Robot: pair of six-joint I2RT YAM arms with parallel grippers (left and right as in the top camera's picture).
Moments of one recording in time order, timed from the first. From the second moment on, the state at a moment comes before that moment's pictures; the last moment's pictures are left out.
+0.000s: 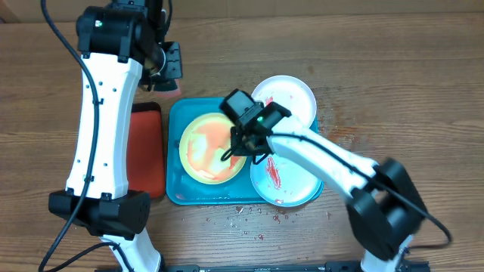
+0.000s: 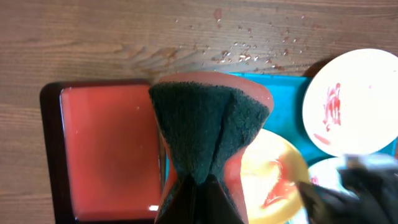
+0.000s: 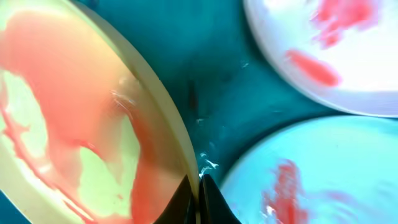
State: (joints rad) left arm -0.16 1.92 2.29 -1.59 -0.04 -0.25; right arm 0.78 1.88 1.50 -0.92 0.11 0.69
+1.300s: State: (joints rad) left arm -0.16 1.92 2.12 -1.52 -0.03 -0.25; right arm 1.22 1.74 1.55 -1.14 1.51 0.71
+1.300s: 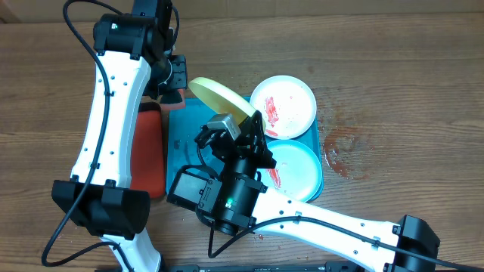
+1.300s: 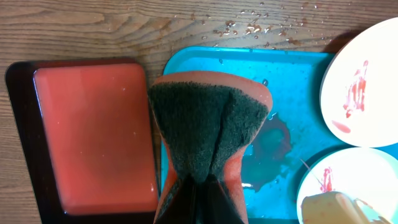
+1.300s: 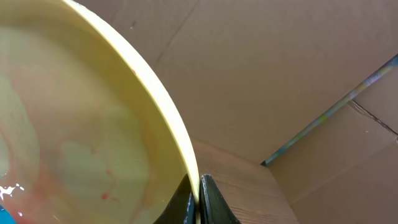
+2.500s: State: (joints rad) left arm -0.14 1.92 2.12 -1.52 -0.03 -0.25; right arm 1.22 1.74 1.55 -1.37 1.33 1.01
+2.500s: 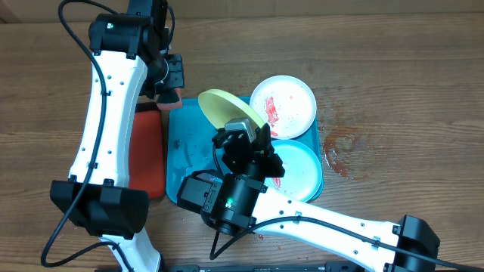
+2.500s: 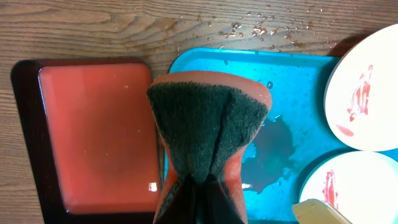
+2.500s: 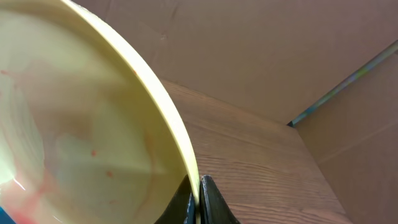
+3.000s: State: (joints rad) left arm -0.14 1.92 2.12 -1.52 -0.03 -0.25; right arm 1.18 1.74 1.55 -1.37 1.18 1.24
